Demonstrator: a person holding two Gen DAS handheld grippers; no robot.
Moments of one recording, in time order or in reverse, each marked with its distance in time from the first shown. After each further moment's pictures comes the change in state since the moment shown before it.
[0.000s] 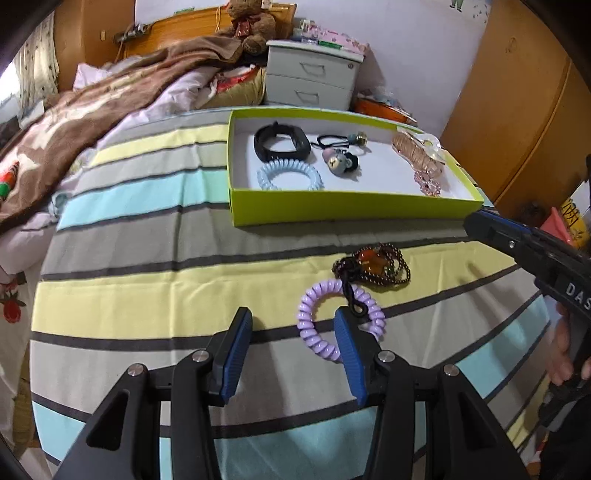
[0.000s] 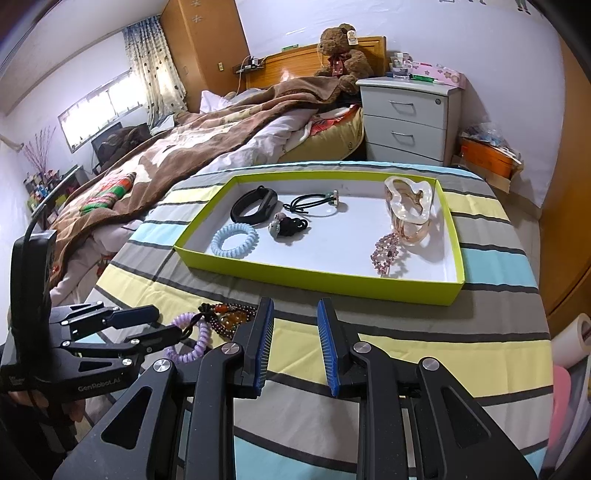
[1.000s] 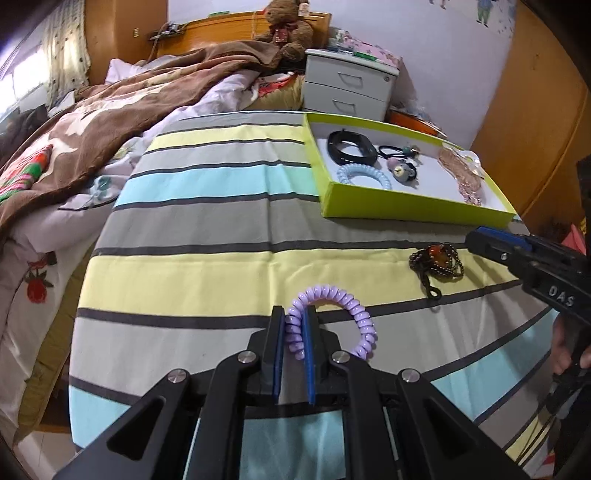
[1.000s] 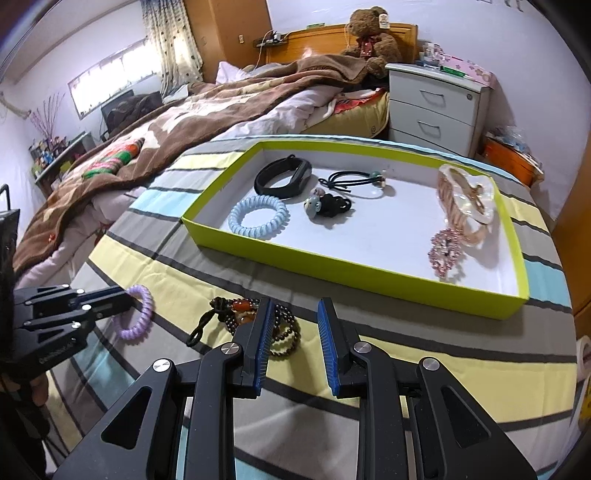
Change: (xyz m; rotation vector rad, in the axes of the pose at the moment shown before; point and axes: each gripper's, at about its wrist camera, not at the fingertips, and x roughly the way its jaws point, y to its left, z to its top) left arm -0.018 0.052 -0.016 -0.069 -0.035 0.086; right arm 0.046 0.031 0.000 -0.097 0.091 0.018
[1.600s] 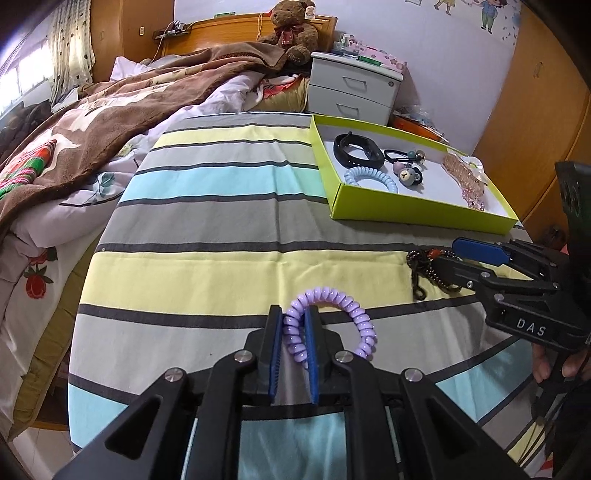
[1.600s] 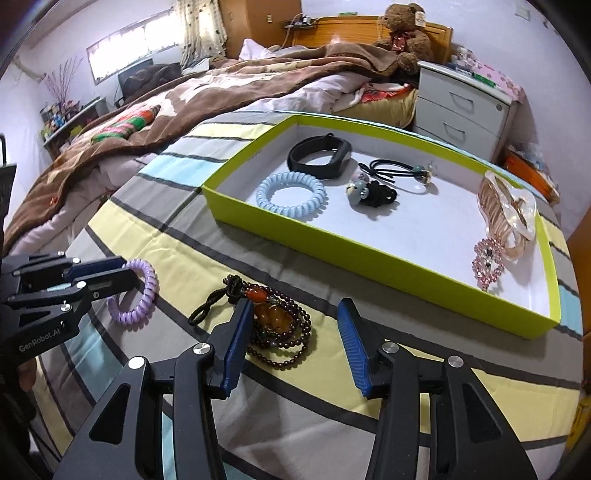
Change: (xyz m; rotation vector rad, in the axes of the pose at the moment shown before) left arm 0.002 0.006 -0.001 -0.015 -0.014 -0.016; right arm 0.021 0.025 -0.002 -0.117 0.063 0.007
